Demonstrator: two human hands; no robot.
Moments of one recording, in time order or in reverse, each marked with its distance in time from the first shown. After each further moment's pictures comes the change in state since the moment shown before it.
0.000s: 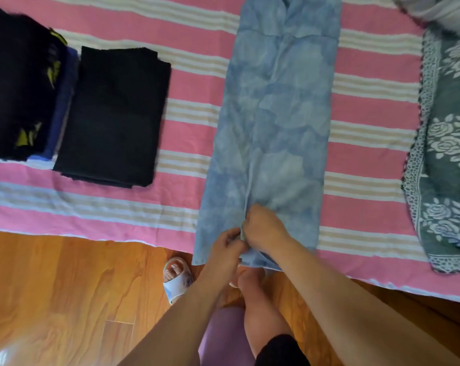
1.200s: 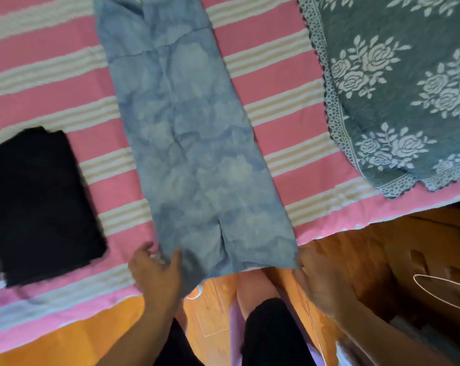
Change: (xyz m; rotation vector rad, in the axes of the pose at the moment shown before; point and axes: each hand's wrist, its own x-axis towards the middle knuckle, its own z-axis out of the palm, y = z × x) left_hand 0.015 0.056 -0.049 0.721 0.358 0.295; right_hand -0.129 0.176 0.030 0.218 0.407 -0.030
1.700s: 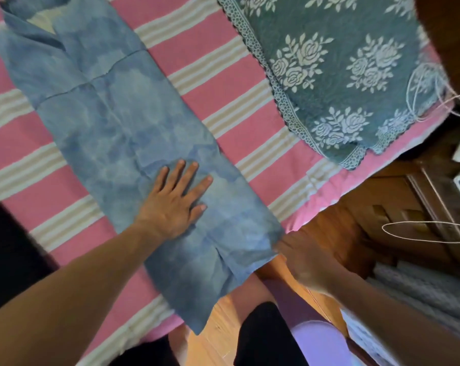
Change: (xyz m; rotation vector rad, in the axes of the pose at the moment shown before) left_hand 0.166 0.125 0.075 0.990 -0.336 1.568; right_hand 0.022 -0.030 0.011 -0.363 -0.135 0.022
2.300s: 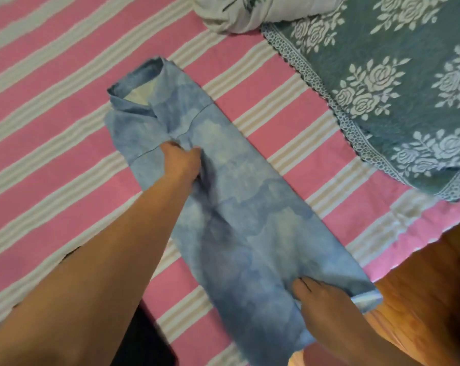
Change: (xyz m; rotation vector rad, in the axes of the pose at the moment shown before) left_hand 0.110 -0.134 -0.109 -1.165 0.321 -1.205; right_hand 0.075 -0.113 -0.004 0.157 0.418 -0.072
